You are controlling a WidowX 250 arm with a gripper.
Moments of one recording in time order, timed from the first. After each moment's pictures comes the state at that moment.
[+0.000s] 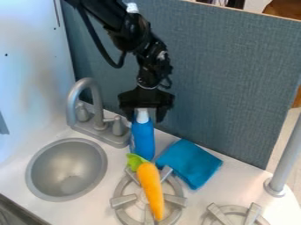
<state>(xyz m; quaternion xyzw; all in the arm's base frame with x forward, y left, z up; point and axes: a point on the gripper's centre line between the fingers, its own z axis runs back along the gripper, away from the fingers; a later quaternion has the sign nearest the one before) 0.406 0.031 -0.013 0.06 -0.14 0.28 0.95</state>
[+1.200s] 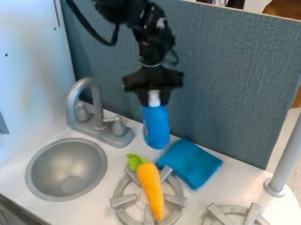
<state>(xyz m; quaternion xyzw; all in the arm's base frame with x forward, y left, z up) 0.397 0.004 0.042 -0.01 -0.16 0.27 0.95</state>
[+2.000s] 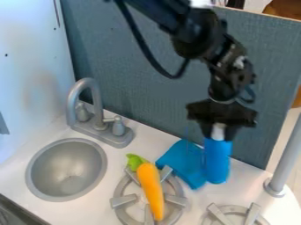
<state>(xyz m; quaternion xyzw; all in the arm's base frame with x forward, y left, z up) 0.386 -0.123 0.030 -0.03 -0.17 0.11 0.98</state>
